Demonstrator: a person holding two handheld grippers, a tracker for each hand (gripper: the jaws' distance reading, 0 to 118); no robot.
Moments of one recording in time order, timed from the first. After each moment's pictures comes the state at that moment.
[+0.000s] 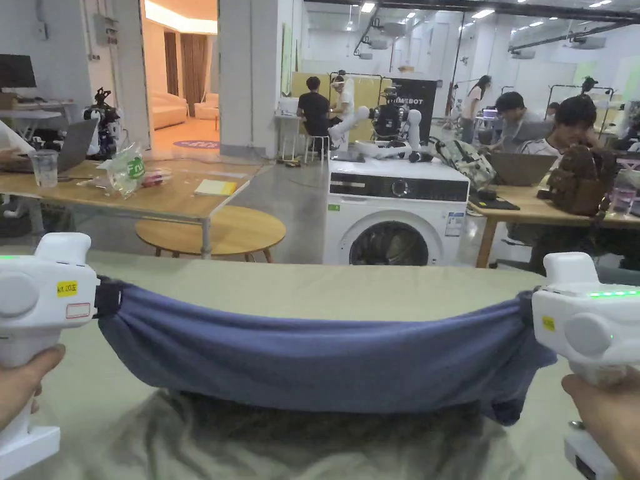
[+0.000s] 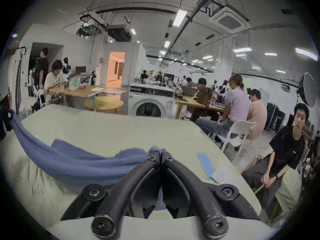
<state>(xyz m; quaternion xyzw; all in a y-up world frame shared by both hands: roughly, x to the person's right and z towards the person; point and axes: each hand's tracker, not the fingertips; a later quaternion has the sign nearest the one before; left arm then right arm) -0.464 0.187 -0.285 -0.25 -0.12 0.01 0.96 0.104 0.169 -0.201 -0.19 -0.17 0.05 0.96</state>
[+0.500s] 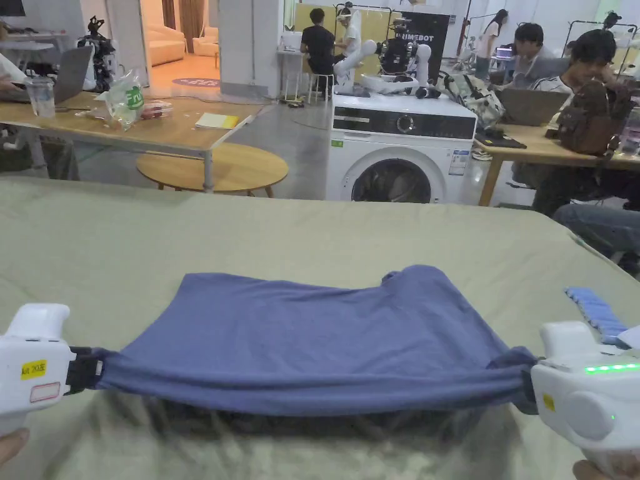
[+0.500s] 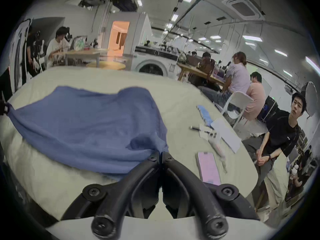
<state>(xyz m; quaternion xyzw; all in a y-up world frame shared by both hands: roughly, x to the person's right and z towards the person) -0.491 0.060 -0.194 -0.37 -0.14 0.01 0.92 0.078 0.051 -0.098 -0.34 -0.18 0.08 0.92</state>
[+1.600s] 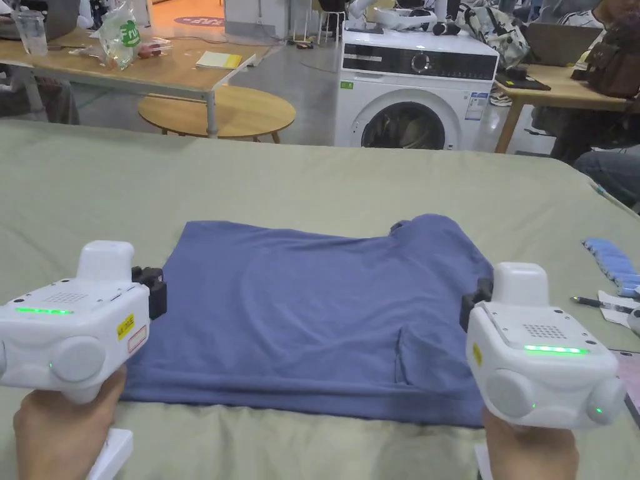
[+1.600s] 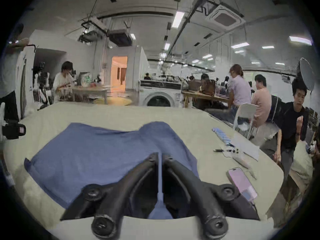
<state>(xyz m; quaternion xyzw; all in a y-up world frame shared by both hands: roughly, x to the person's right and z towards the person) -0.399 0.050 -0.186 -0.20 -0.10 0.00 0.97 -0.004 0.038 -0.119 -0.16 -0.16 0.02 0.97</state>
